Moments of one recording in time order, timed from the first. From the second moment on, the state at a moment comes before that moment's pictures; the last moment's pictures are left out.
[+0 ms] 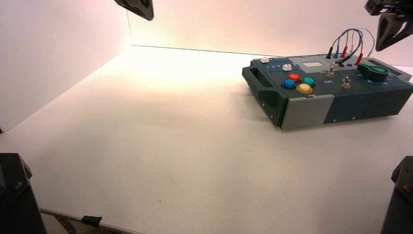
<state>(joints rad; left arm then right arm) -0.41 -0.18 0.66 -0.22 0.52 0.29 -0.32 0.02 0.53 0.07 0.73 -0.26</state>
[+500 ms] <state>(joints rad) -0.59 -0.05 0.60 -0.23 0.52 0.29 -0.32 0.04 0.53 0.07 0.73 -0.27</state>
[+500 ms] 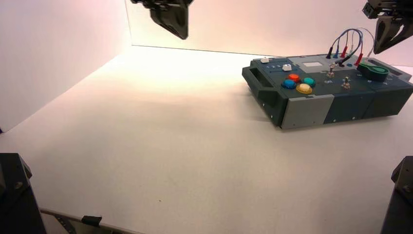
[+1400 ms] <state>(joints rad) -0.59 -0.04 0.59 -0.23 0.52 0.29 -0.29 0.17 0.47 0.07 0.71 -0.31</state>
